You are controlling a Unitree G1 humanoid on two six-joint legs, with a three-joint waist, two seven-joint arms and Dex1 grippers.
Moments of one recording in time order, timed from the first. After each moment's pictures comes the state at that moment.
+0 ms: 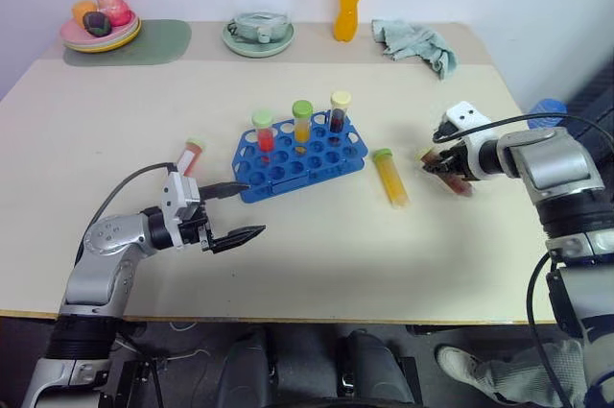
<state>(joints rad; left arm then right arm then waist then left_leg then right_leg) -0.21 0.60 0.08 0.00 -0.47 0.10 -1.19 -0.80 -0.78 0.10 0.24 0.14 0.93 0.90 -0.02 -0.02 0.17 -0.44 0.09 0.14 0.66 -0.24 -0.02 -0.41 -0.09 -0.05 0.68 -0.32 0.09</state>
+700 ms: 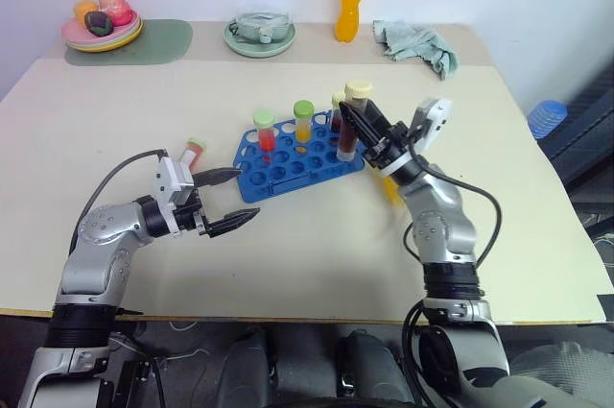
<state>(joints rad) -0.25 0.61 0.11 0.02 -0.47 0.13 -1.12 -0.58 -0.01 -0.18 0.26 0.40 0.01 0.72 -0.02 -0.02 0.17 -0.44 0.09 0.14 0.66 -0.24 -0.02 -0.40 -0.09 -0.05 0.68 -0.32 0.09</state>
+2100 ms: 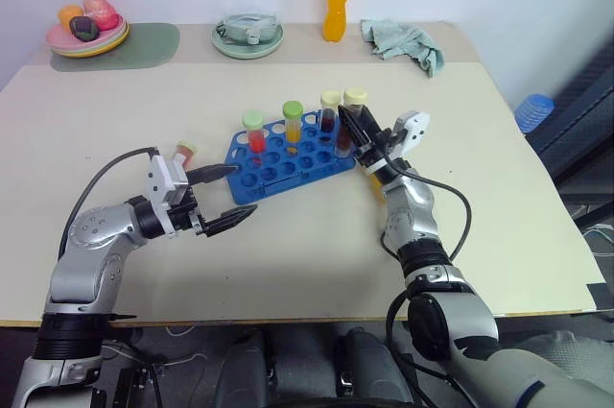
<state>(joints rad) -0.20 0.63 0.14 -0.07 -0.49 0.15 -1.08 -0.75 -0.02 -0.21 0.80 0.38 -0.42 0.79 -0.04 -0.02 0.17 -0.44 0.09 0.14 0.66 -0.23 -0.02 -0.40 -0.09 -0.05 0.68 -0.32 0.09</state>
